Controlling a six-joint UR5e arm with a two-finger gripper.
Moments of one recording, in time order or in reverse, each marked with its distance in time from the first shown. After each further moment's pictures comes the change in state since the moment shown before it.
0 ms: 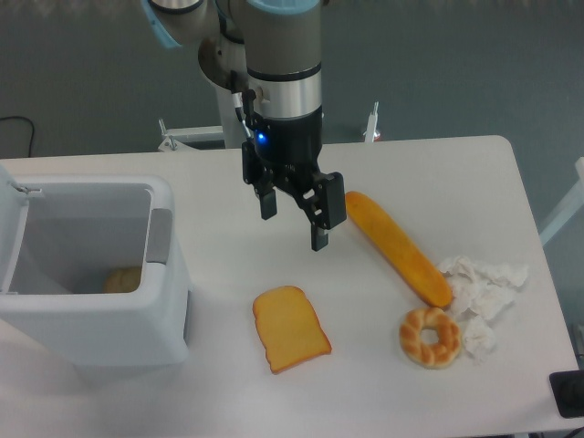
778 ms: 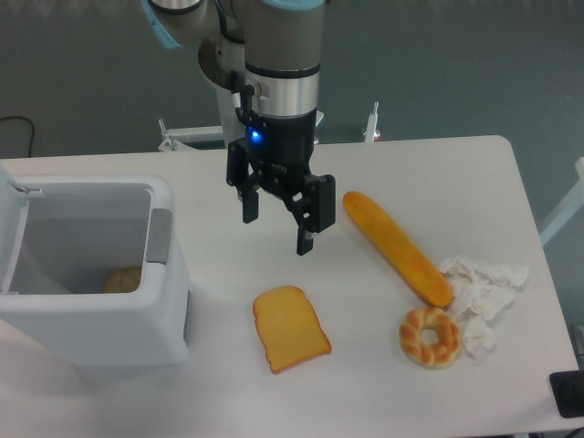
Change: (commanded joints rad) arm 0.011 0.002 0.009 0.009 -0.158 -0.094
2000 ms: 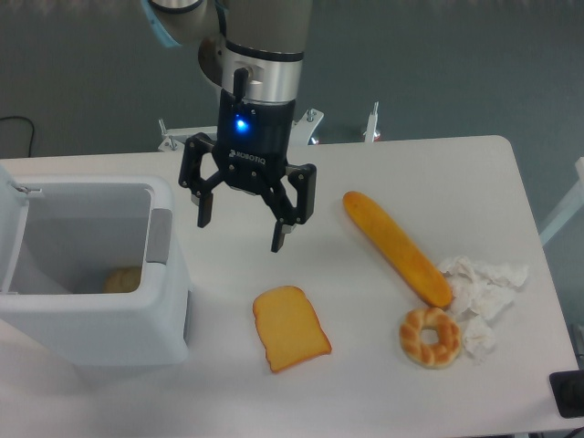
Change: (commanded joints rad) arm -0.034 -0.003 0.037 0.002 -0.089 -0.454
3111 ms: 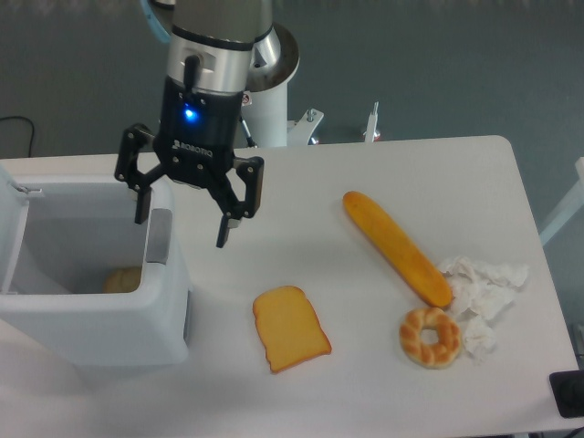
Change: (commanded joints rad) arm -0.084 0.031 0.054 0.000 -0.021 -0.216
